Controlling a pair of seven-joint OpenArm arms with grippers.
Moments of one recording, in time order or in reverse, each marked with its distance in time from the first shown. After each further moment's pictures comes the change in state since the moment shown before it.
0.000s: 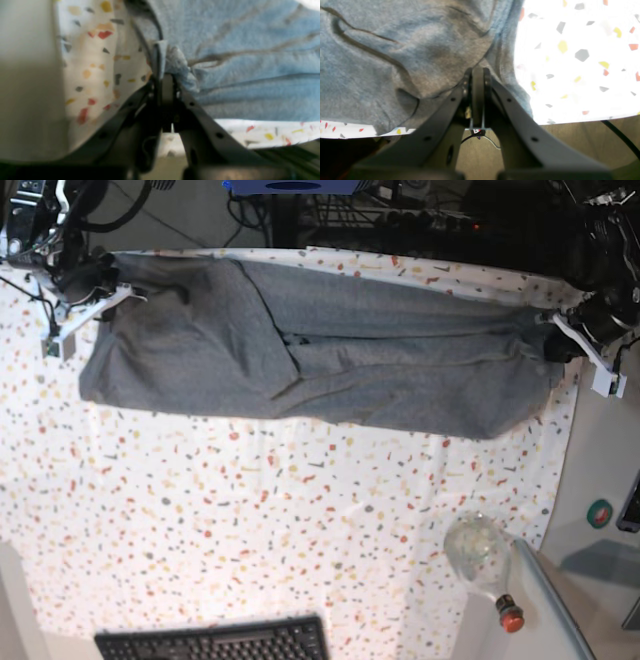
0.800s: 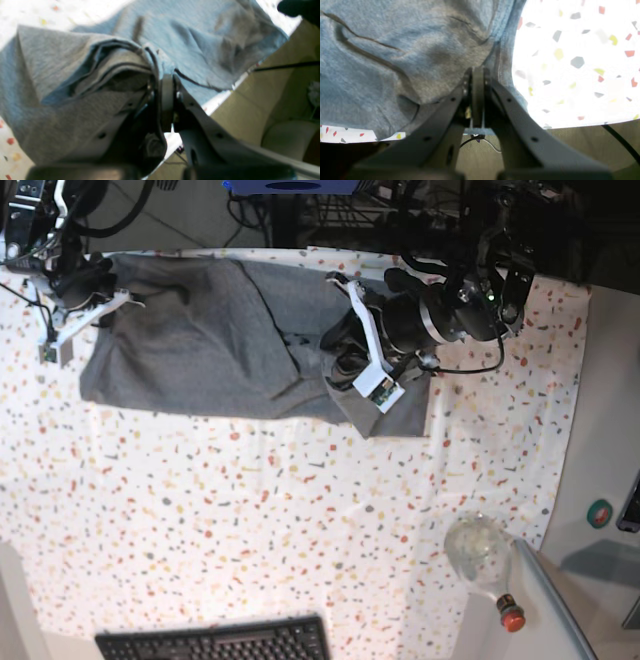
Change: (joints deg) left arm -1.6 2.7 50.5 16.1 -0.8 17.1 -0.6; right arm 0.9 0.2 0.1 0.0 0.1 0.0 0.2
